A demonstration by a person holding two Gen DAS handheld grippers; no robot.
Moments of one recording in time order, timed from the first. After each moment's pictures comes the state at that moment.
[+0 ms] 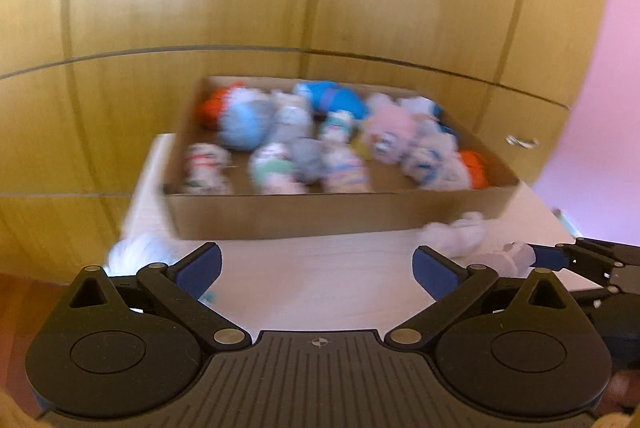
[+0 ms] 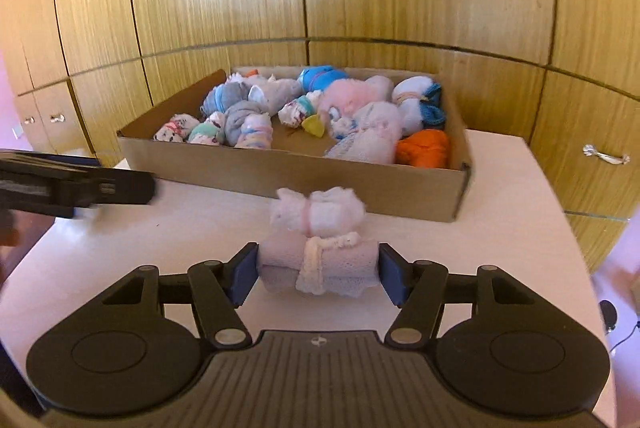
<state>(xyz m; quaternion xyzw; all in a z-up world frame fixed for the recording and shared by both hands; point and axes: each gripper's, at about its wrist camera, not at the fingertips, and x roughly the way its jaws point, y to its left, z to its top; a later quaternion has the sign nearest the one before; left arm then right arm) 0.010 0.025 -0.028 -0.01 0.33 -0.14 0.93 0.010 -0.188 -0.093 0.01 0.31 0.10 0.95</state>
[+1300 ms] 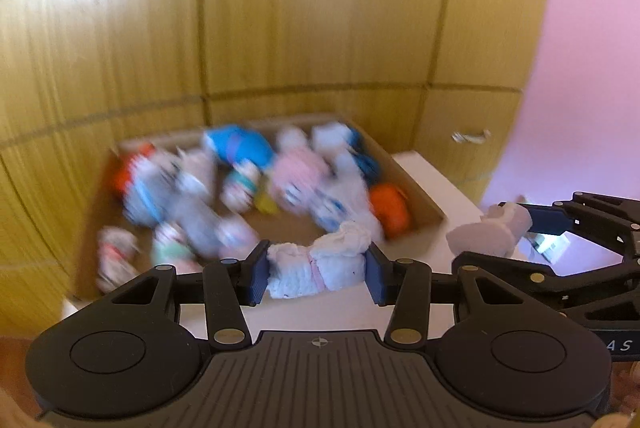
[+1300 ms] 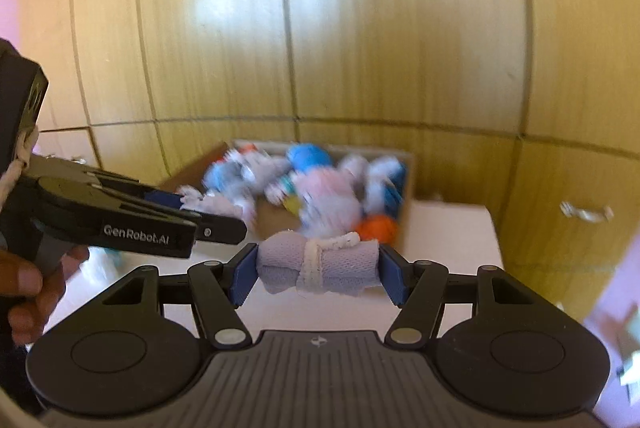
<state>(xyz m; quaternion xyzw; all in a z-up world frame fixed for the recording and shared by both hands) 0.036 -0.032 0.026 0.04 0.32 -0.19 0.93 0.016 -0.224 -0.029 0.00 0.24 0.15 0.96</state>
